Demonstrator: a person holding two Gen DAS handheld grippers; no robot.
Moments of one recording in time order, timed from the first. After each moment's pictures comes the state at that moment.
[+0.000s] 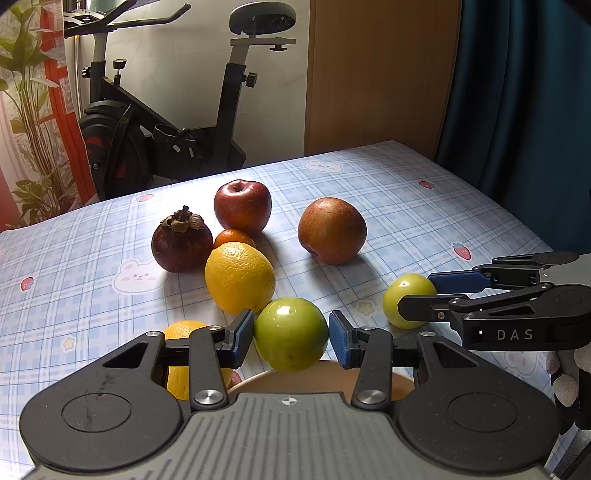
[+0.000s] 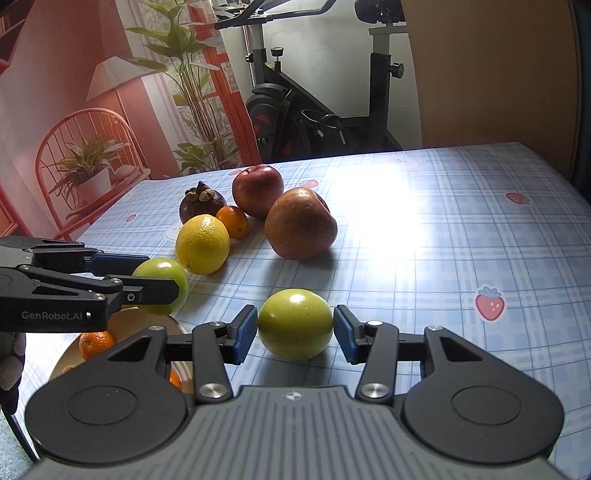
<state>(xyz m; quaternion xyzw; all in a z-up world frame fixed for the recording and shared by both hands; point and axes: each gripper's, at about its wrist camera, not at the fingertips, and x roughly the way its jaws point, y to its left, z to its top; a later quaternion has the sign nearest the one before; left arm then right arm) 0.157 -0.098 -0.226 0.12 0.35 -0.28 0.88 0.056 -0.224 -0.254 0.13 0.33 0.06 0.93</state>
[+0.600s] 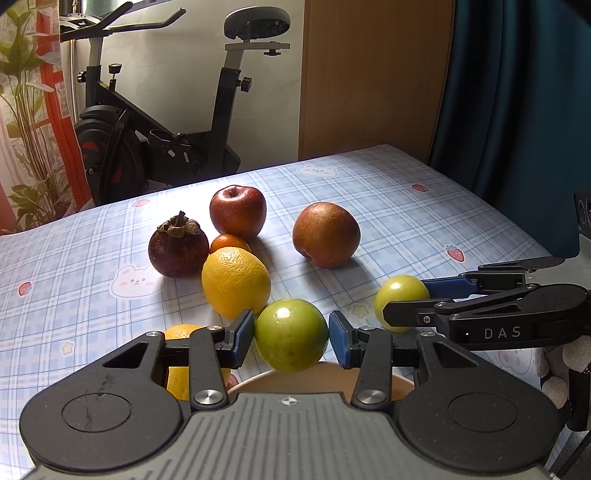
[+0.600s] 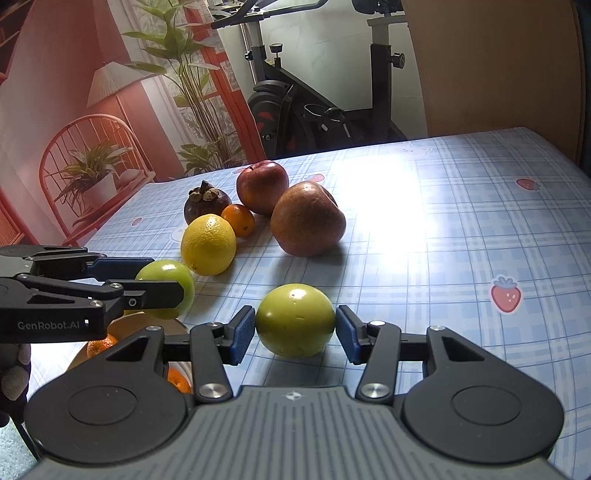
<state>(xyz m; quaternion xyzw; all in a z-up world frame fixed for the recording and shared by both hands) 0.151 -0.093 -0.222 0.12 0.34 -0.29 0.88 0.058 -0.226 -0.257 0.17 0.33 0.07 0.93</state>
